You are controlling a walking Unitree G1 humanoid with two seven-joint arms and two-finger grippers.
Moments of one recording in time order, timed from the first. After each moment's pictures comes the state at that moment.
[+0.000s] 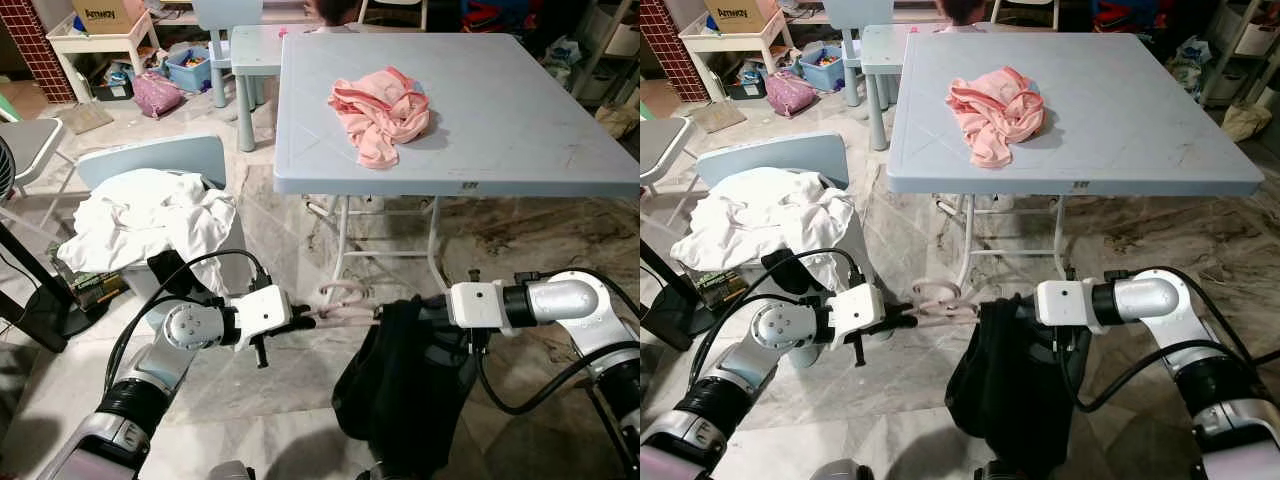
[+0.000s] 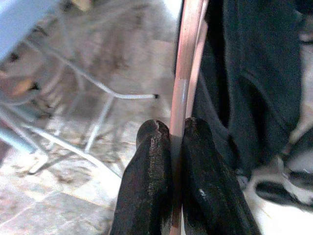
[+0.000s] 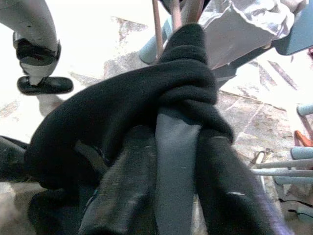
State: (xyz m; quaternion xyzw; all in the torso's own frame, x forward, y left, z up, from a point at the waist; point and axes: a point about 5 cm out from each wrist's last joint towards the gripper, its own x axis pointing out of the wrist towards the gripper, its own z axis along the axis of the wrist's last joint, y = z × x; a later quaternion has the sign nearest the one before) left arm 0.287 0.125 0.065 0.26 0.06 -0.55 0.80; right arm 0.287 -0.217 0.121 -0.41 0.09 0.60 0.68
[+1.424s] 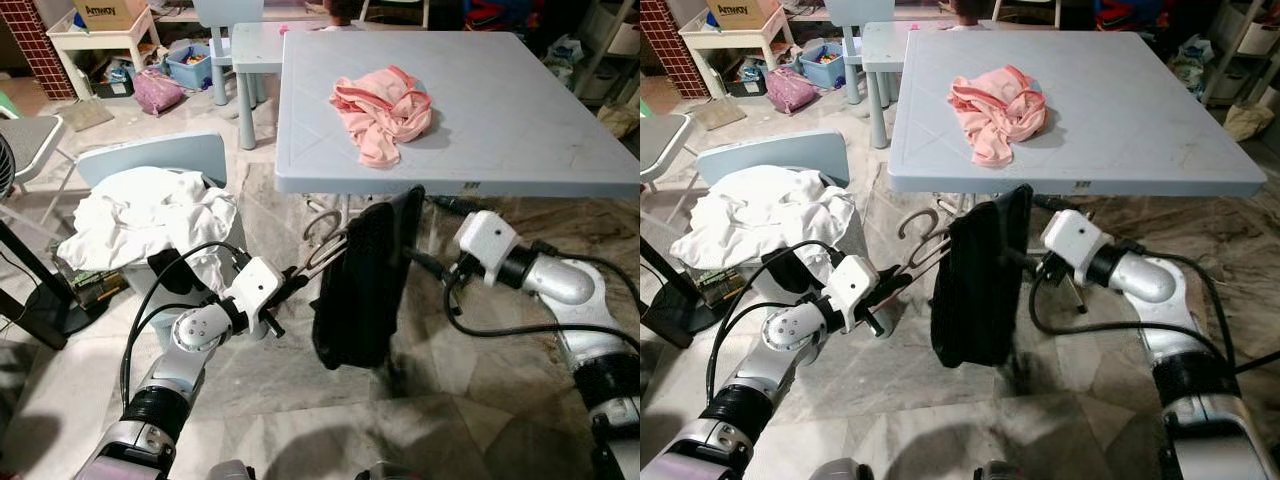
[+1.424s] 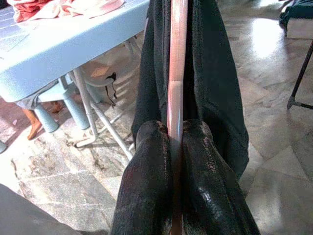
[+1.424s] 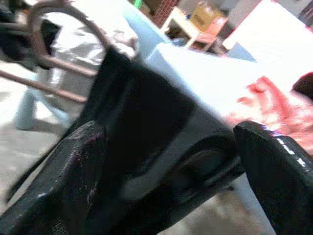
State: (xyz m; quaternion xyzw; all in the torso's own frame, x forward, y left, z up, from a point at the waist) left arm 0.300 0.122 0.063 0.16 0.03 -0.39 0.91; right arm 0.313 -0.214 0.138 -0.29 -0.02 0.40 0.87
